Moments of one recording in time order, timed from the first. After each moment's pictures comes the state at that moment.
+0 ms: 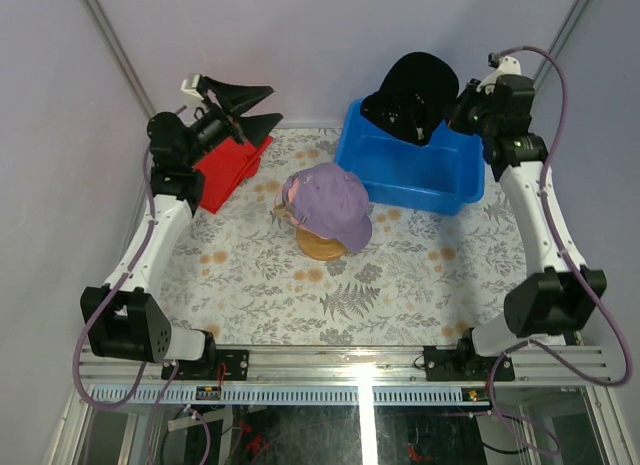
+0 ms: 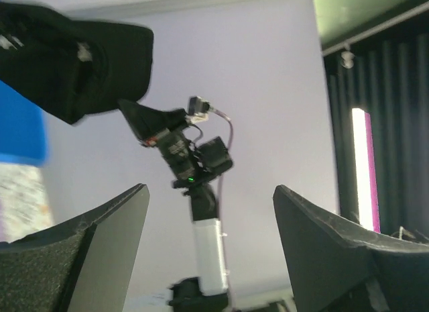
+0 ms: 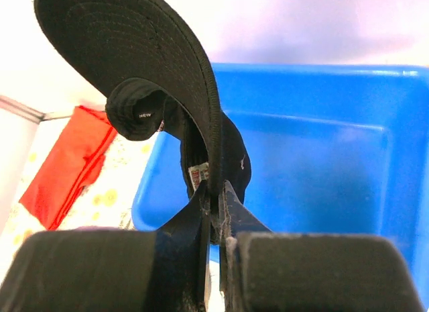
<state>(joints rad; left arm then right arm) -0.05 1.37 1.23 0.43 0.73 -1.68 0.05 1.58 1.64 -0.40 -0.15 0.36</state>
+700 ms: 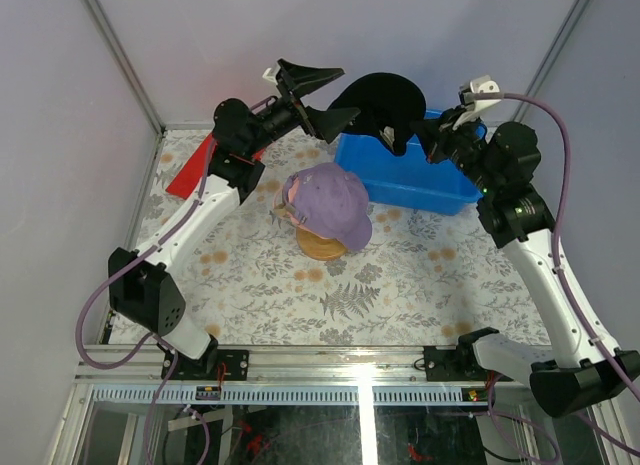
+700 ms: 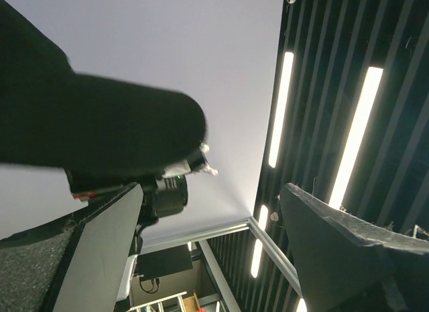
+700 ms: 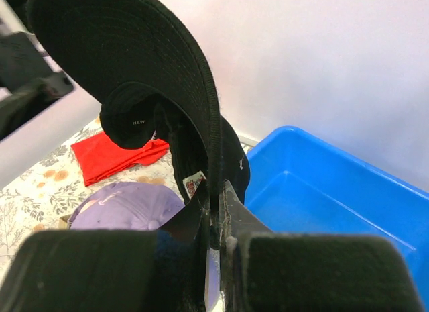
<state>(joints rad) -0.44 1.57 1.48 0.56 0.59 -2.05 0.29 1.13 1.30 -0.12 -0.26 0.09</state>
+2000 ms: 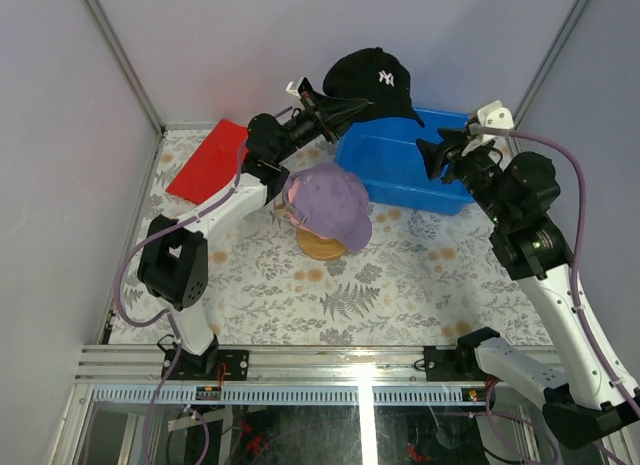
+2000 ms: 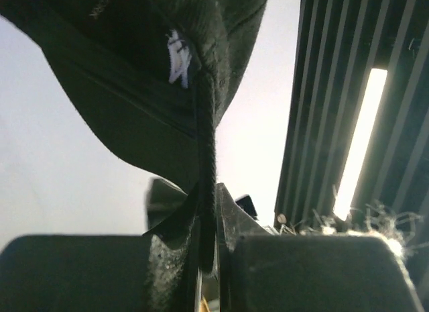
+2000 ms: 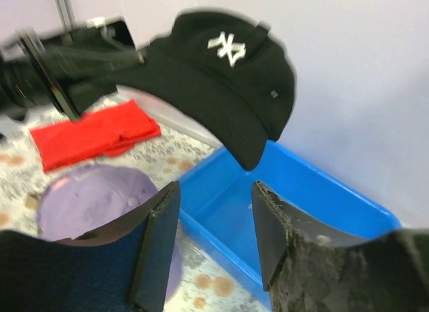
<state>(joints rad) -0.47 1.76 1.42 0.83 0.54 -2.04 0.37 0.94 1.20 -0.17 -0.16 -0.13</state>
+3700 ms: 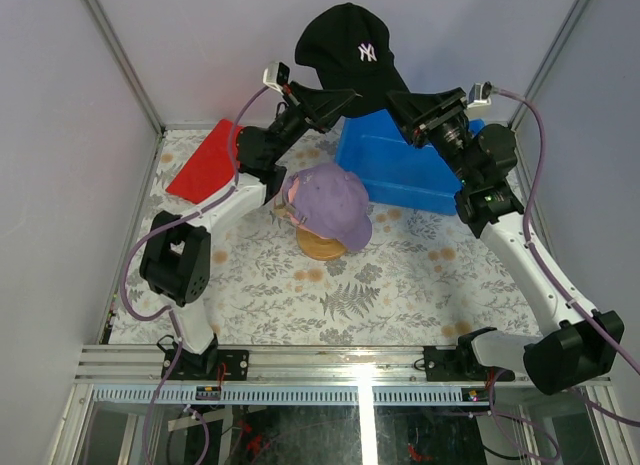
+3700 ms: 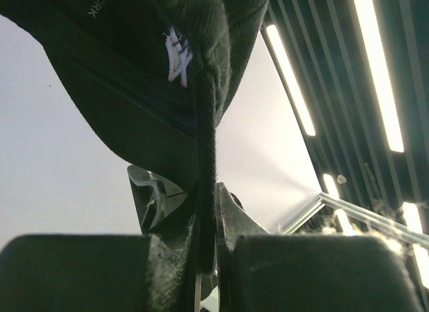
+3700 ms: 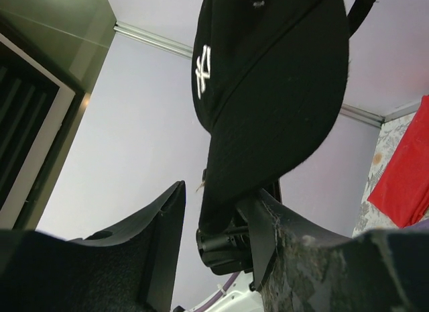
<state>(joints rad) -0.44 1.82 1.41 1.17 0.45 -1.75 0.32 1.24 1.19 0.33 -0.25 1.40</state>
